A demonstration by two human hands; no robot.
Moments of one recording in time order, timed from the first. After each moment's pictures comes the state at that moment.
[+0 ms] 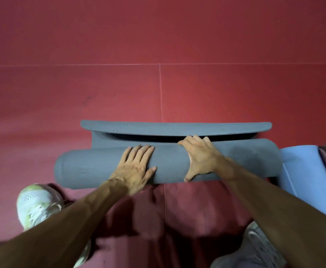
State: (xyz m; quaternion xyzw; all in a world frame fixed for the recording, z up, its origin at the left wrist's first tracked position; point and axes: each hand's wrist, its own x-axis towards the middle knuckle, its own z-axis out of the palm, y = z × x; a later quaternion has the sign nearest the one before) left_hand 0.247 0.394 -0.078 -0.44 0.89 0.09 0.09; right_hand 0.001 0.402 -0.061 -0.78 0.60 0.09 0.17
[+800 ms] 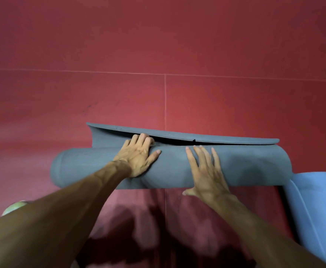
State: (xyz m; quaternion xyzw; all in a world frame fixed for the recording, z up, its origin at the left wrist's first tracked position) left_hand 0.221 0.302 -0.079 -0.48 0.87 0.11 0.03; right_hand 0.011 0.410 -0.094 -0.74 0.67 0.02 0.03
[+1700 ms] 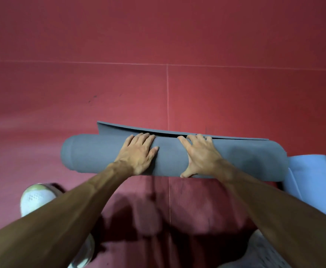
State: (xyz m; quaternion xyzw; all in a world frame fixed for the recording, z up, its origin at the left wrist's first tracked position) left_hand 0.240 0.346 -0.063 -0.50 0.85 0.15 0.09; right_hand 0.025 0.387 -0.062 -0.77 0.62 0.14 0.06
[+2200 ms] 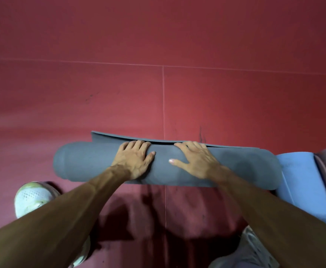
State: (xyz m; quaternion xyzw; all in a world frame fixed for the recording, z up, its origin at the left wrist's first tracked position) left_hand 0.242 0.360 -0.070 -0.51 0.85 0.13 0.08; right_hand 0.019 0.407 -0.069 -0.74 0.65 0.03 0.20
